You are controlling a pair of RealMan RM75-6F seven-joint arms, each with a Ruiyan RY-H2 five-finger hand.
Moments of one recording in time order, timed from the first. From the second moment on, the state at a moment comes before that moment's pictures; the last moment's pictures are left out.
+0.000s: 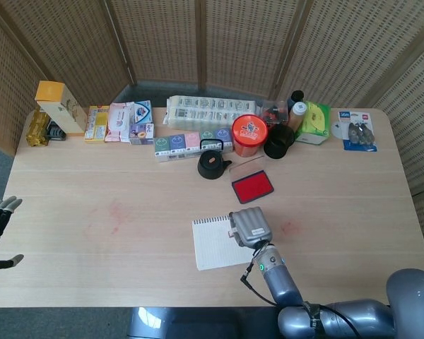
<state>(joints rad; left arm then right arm) -0.12 -0.87 0.00 -1.82 1.43 1.33 -0.02 0.83 -1.65 0.16 -1.86 -0.63 1.25 -0.92</state>
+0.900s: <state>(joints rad) -0.12 -0.88 0.01 -1.82 1.43 1.33 -0.01 0.84 -1.67 0.12 -1.82 -0.58 1.28 -0.94</state>
